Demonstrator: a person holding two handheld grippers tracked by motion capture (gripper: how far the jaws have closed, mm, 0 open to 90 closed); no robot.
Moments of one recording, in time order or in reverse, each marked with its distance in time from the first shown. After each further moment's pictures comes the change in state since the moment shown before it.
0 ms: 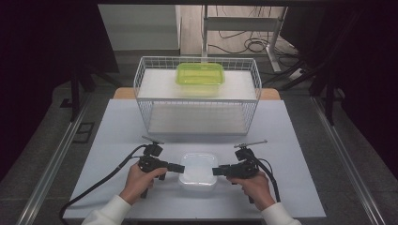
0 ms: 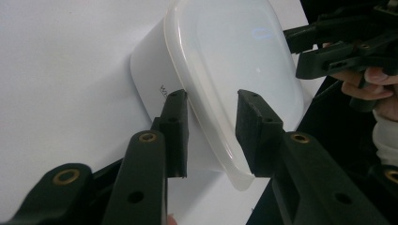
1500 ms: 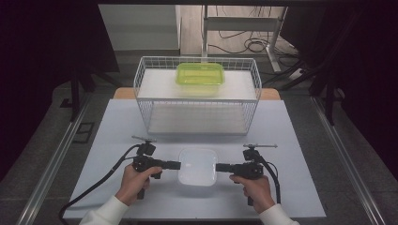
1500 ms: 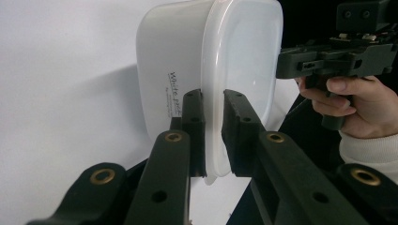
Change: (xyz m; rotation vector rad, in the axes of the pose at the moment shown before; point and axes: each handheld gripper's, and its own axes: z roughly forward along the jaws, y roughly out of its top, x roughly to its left) left arm -0.008 -0.006 -0.021 -0.110 -0.054 0.002; right arm -0.002 -0.008 -0.014 -0.135 0.114 0.140
